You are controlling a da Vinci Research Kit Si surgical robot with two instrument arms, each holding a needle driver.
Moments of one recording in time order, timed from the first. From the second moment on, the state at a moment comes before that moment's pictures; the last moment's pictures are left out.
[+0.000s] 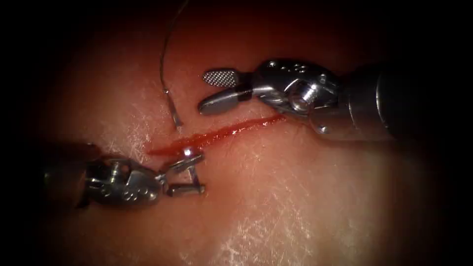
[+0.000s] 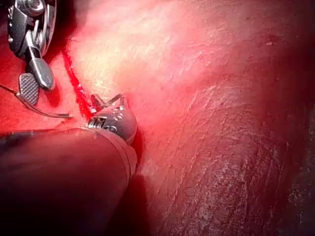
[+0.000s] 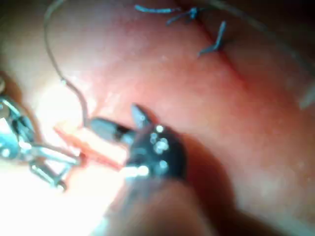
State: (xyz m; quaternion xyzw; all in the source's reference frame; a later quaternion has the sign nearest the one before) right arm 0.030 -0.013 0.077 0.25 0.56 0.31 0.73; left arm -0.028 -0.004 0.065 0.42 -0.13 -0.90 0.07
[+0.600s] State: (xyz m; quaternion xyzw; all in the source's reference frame) right arm 0.030 -0.013 0.077 0.26 0.56 0.32 0.72; left arm -0.028 -0.005 0.064 0.42 -0.10 -0.90 0.00
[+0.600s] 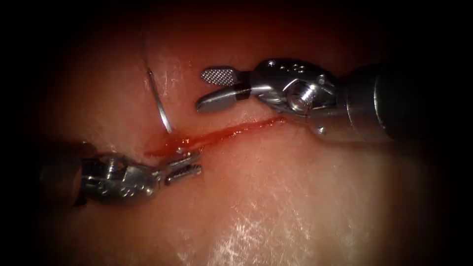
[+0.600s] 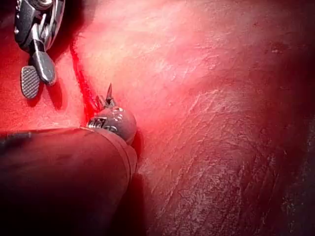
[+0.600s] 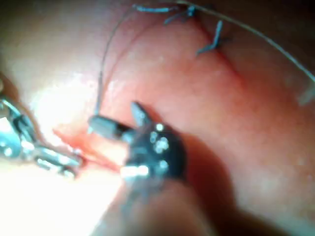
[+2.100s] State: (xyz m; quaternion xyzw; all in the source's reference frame) right arm 0.028 -0.016 0.072 0.34 0.55 0.31 0.70; left arm -0.024 0.011 0.041 0.61 0.07 -0.77 -0.18
